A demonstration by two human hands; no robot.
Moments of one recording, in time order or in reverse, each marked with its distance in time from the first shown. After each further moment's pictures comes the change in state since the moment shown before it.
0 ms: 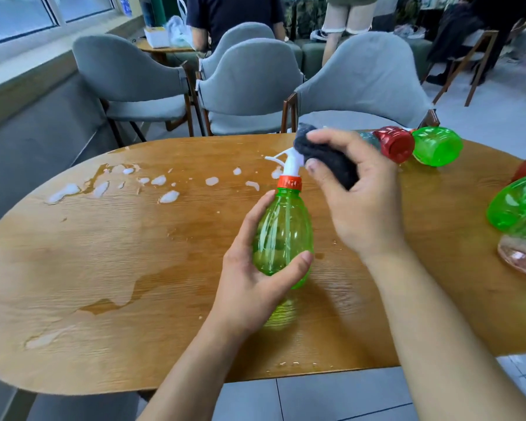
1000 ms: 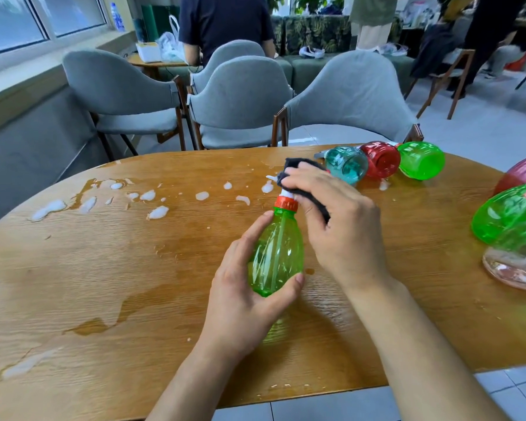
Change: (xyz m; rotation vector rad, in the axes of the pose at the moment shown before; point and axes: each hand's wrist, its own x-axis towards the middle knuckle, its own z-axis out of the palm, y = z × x) left_hand 0.002 -0.011 0.000 0.198 0.006 0.051; right_hand -0.011 0.001 -0.002 -0.447 -0.082 -0.218
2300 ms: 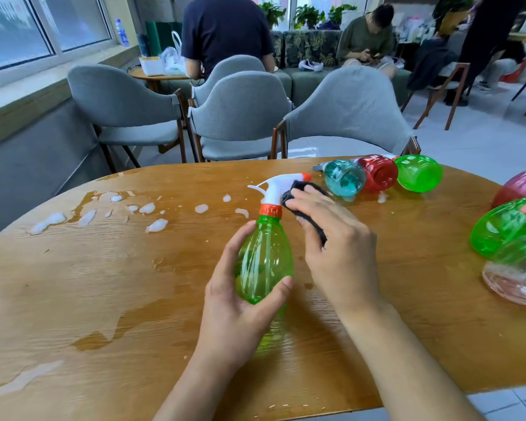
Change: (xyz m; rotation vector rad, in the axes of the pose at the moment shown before) left_hand 0.005 0.004 -0.002 -0.086 0.108 -0.015; right_hand -0.015 0.007 0.013 -0.069 0.051 0.074
